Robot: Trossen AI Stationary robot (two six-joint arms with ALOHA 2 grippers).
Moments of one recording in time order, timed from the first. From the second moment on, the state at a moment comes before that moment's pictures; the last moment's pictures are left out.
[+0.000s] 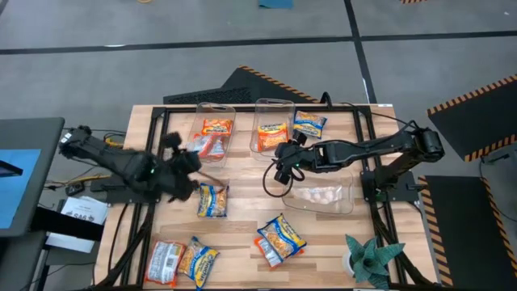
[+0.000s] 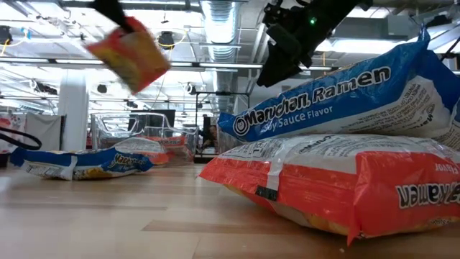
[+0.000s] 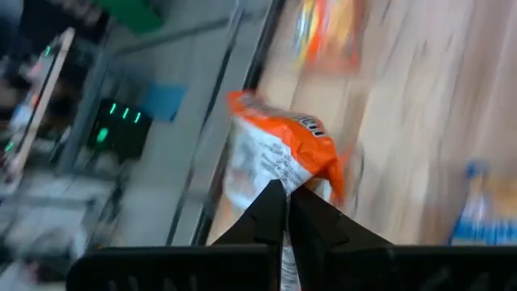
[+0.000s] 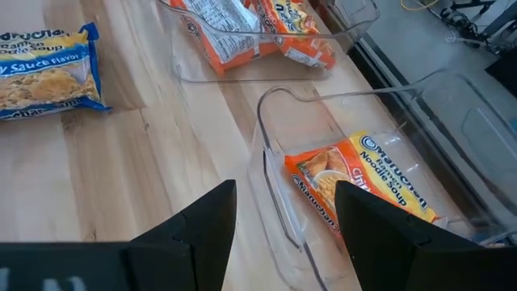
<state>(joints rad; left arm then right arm) -0.39 1.16 1.19 -1.17 -0.96 -0.32 0.02 1.51 1.06 -0.30 0.49 0.16</state>
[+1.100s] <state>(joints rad) 0.41 1.64 0.92 0.48 0.22 0.18 0.03 1.51 1.06 -0.28 0.49 0.10</state>
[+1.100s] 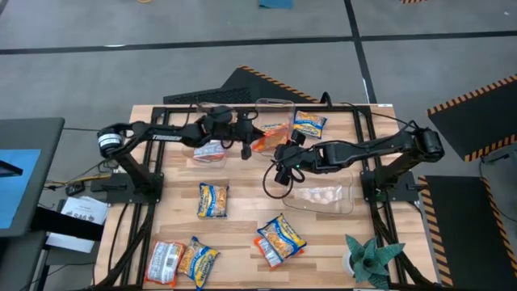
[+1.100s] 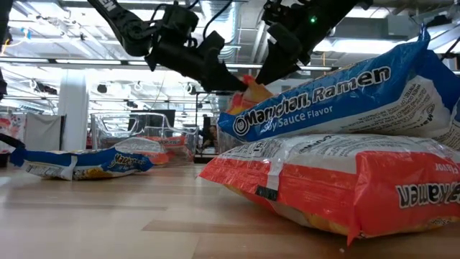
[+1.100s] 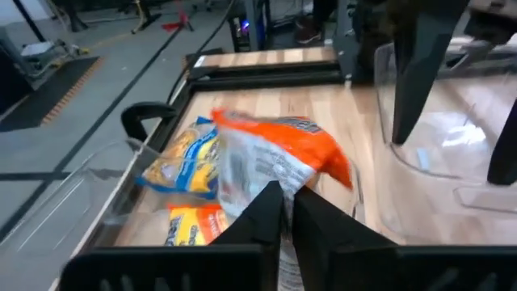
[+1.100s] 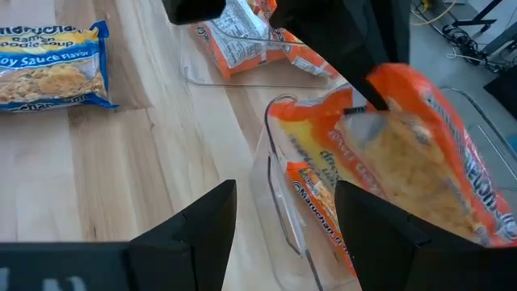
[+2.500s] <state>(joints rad) 0.35 0.59 0.29 0.58 0.28 -0.08 -0.15 1.63 1.06 -0.25 0.47 0.24</state>
